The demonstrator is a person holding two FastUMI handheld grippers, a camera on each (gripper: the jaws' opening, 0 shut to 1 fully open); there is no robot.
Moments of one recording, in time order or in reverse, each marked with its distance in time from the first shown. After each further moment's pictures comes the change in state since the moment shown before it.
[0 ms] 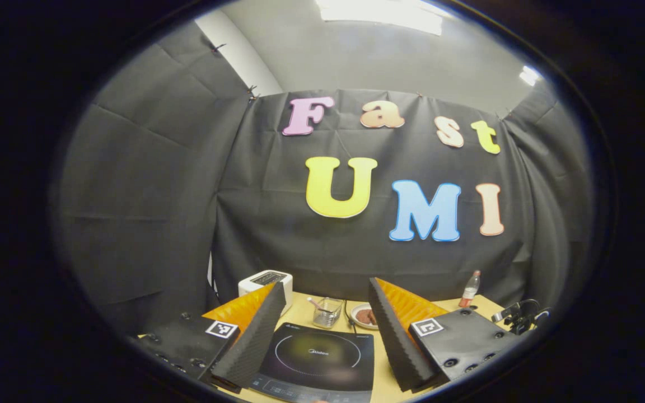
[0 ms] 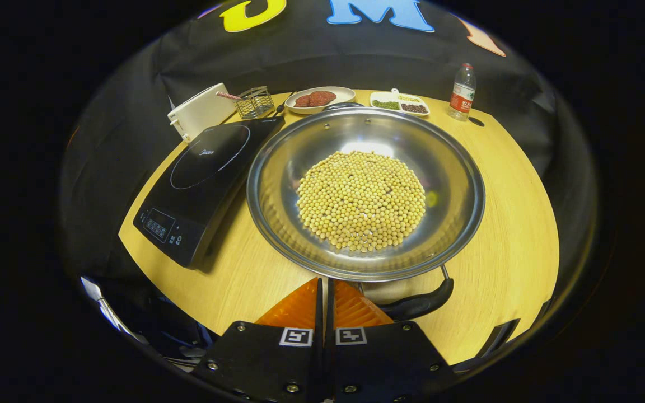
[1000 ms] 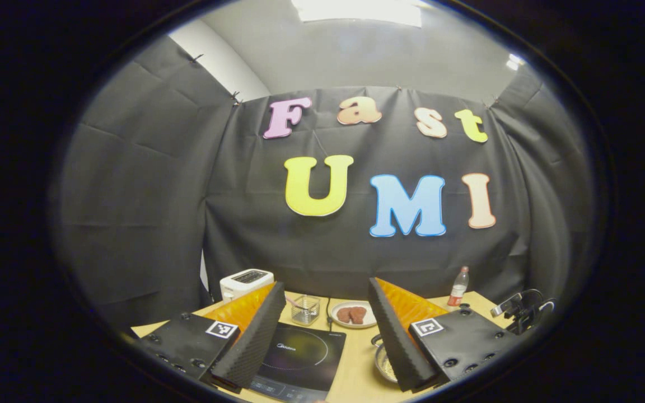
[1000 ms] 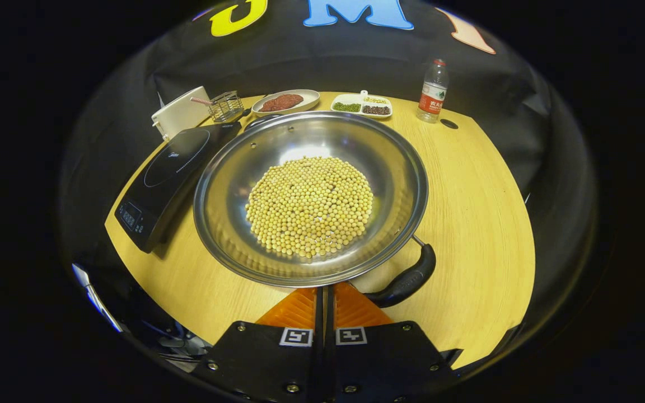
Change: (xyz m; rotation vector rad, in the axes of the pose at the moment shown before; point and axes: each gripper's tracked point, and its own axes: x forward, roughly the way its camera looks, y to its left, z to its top) left arm -0.011 -0.111 -0.008 0.036 0.011 0.003; right arm -0.010 -0.111 0.010 -0.061 -0.012 -0.065
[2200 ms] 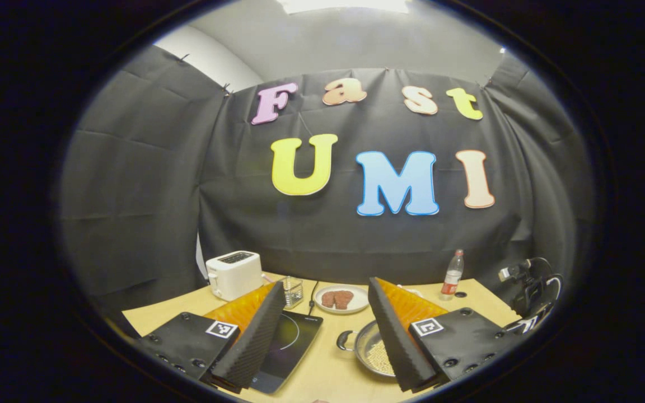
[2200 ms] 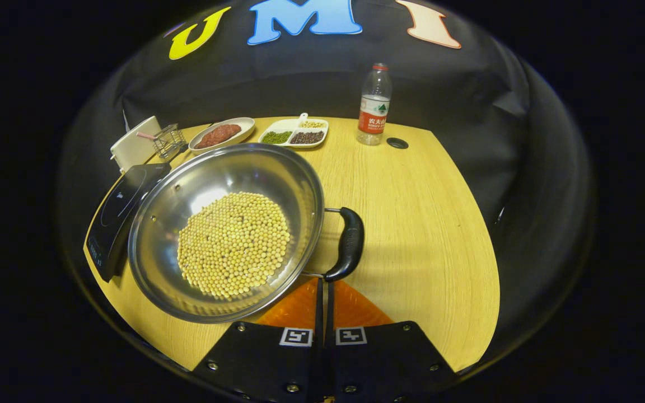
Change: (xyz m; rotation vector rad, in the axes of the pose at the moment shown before) left arm 0.017 -0.099 -0.059 0.026 0.084 0.038; right arm 0.035 -0.135 0.073 0.075 -0.139 -0.113
